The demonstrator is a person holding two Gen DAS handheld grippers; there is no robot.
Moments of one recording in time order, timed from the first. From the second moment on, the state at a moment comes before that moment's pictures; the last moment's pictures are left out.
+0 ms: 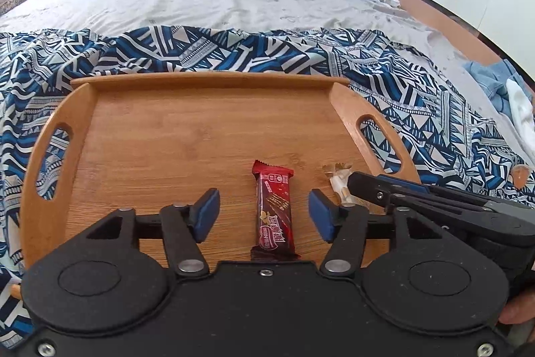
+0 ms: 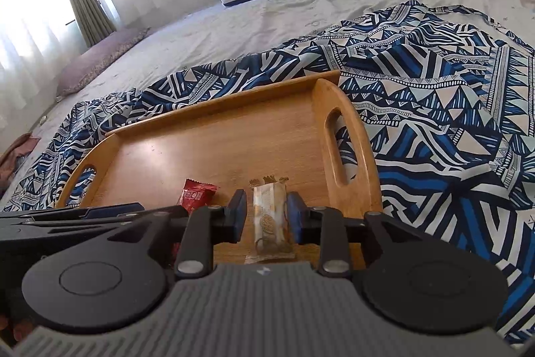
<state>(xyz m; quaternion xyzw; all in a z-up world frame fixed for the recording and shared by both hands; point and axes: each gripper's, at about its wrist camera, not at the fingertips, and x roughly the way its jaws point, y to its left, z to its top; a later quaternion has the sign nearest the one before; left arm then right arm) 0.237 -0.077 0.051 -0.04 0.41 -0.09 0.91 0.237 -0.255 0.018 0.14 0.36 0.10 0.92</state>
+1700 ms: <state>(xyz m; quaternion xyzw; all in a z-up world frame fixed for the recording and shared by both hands) -0.004 0.051 0.080 -0.05 0.29 -0.03 0.96 0.032 -0.212 0.059 0.00 0.23 0.13 0.97</state>
